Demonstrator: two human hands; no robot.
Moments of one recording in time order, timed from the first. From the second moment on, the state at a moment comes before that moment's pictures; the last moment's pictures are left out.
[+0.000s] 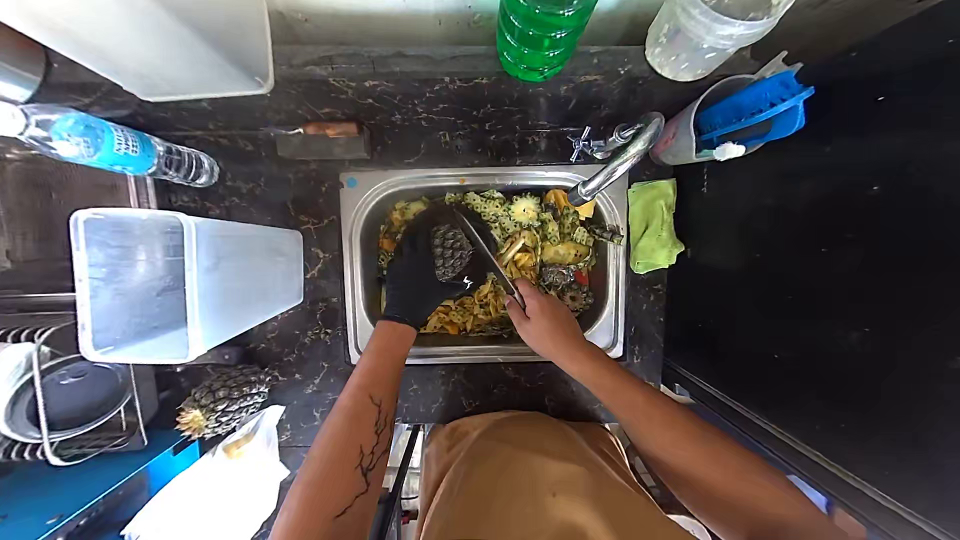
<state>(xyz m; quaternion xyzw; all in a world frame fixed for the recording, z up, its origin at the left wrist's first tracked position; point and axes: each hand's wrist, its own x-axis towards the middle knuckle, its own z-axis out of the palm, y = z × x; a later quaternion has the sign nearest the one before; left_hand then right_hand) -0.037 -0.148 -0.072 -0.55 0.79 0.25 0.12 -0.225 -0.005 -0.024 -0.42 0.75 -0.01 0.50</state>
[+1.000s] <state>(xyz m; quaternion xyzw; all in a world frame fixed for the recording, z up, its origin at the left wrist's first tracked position) -0.061 -0.175 -0.080 -0.55 0.76 0.32 0.14 -0.190 -0.062 -0.049 -0.49 0.75 0.08 0.43</state>
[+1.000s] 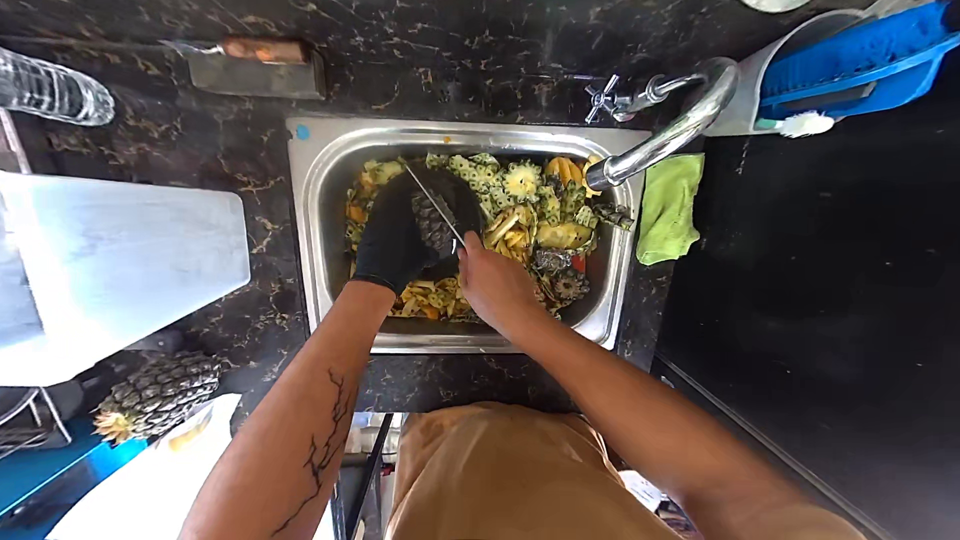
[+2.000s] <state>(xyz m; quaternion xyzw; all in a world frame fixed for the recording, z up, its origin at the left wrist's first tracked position) -0.069 -0.174 -0.070 -0.59 0.72 0.31 0.21 -0.202 -0.037 -0.038 -0.50 0.73 0.11 0.45</state>
